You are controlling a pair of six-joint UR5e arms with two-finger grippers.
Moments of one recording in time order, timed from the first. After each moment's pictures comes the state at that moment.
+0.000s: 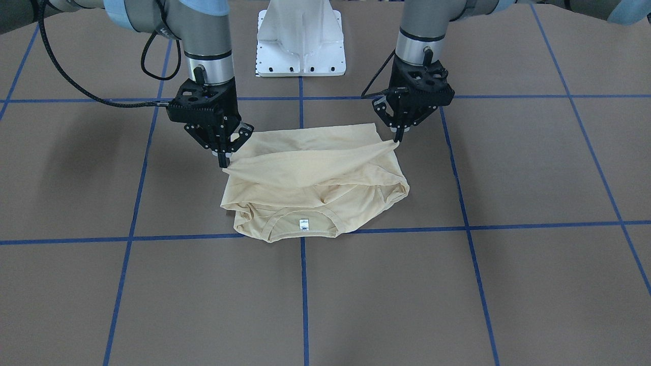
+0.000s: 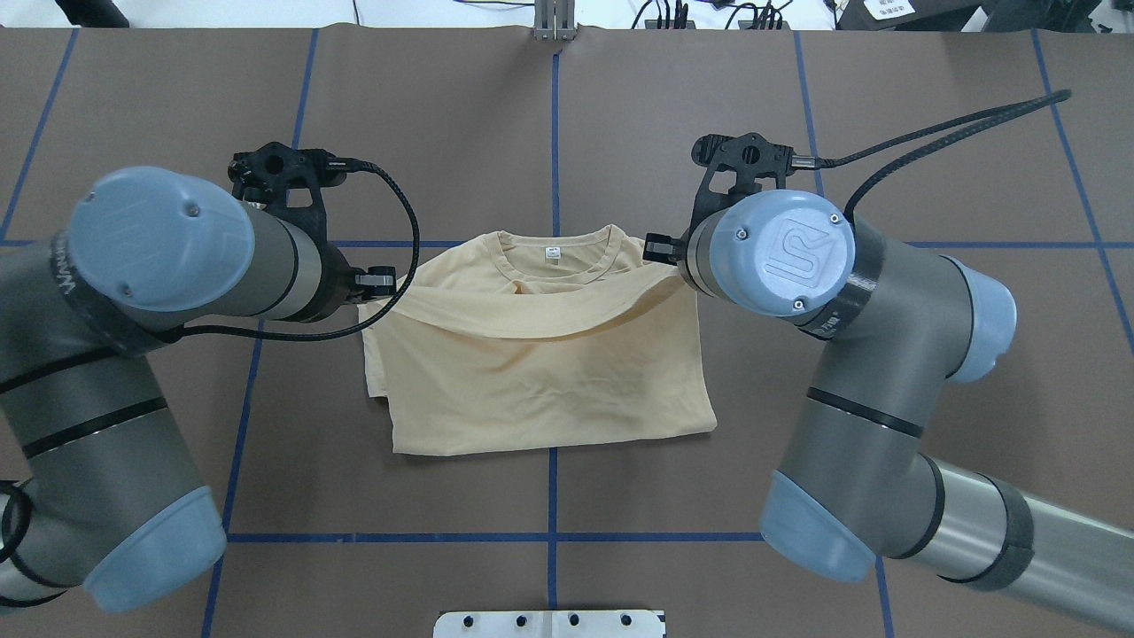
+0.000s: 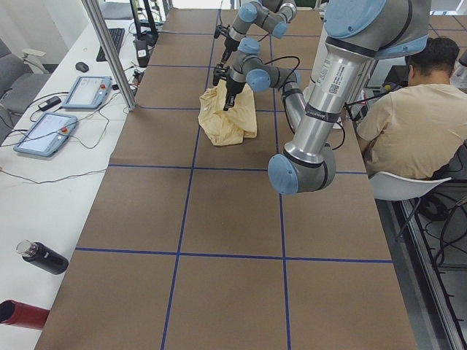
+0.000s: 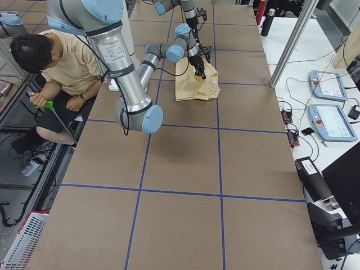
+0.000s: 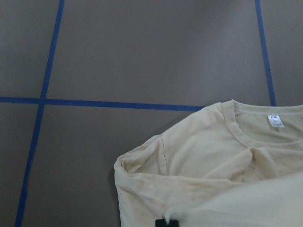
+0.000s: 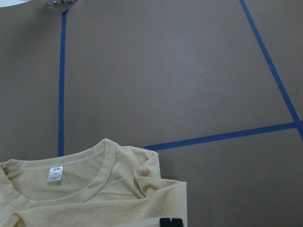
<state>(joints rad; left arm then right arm) -0.59 -2.05 -1.97 -1.56 -1.67 -1.22 0.54 -0.99 1.89 -1.67 1.50 1.37</state>
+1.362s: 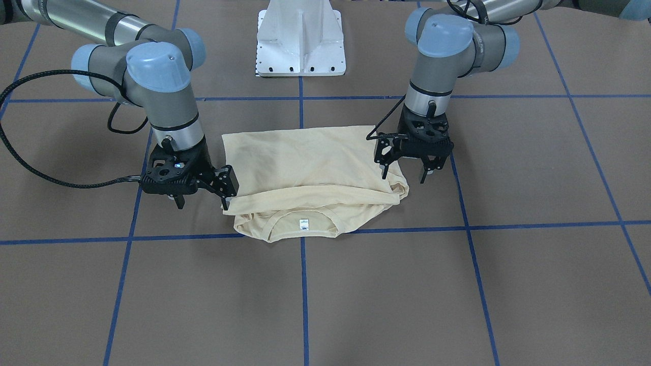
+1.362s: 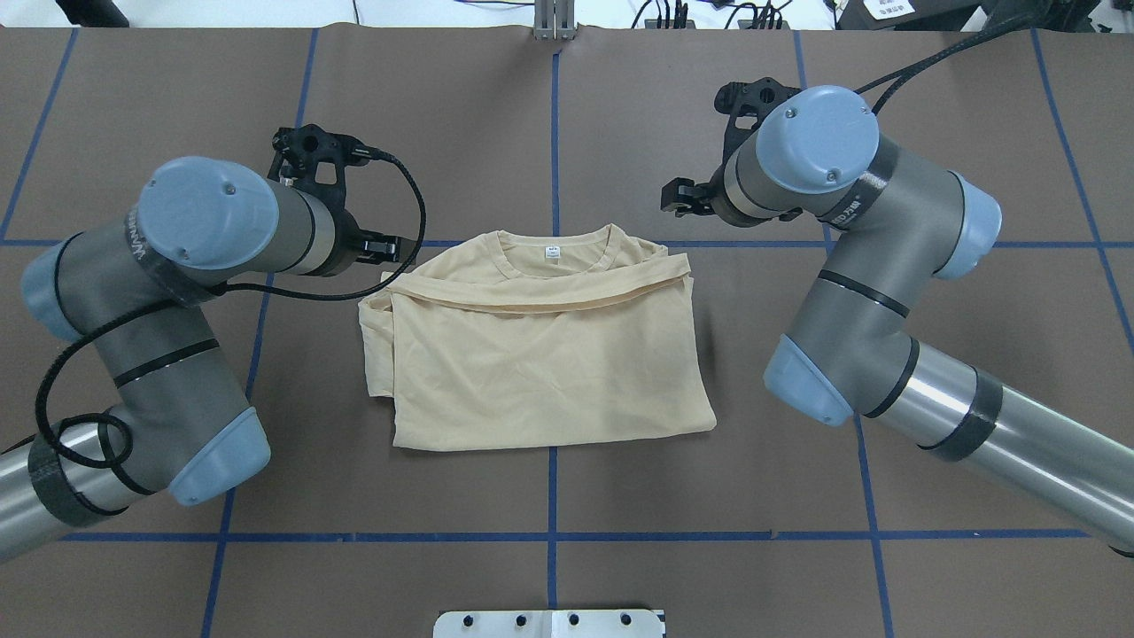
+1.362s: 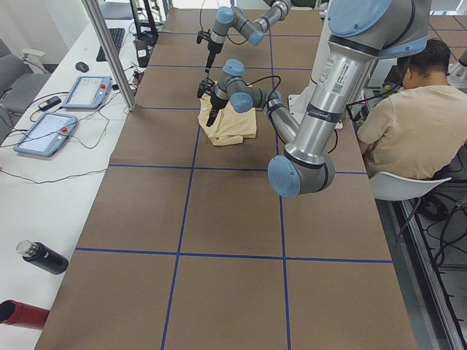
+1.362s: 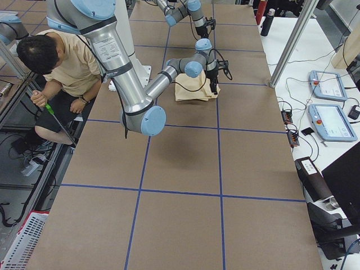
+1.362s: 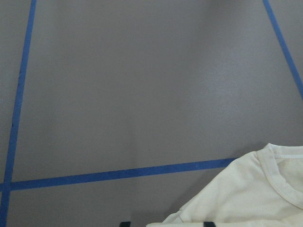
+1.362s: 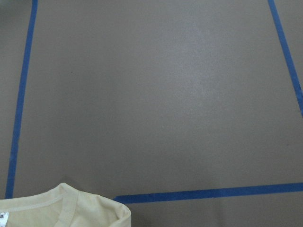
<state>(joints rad) -0.64 -2.00 -1.84 -1.81 -1.69 -1.01 0.71 -1.03 1.70 -1.41 1.74 1.16</state>
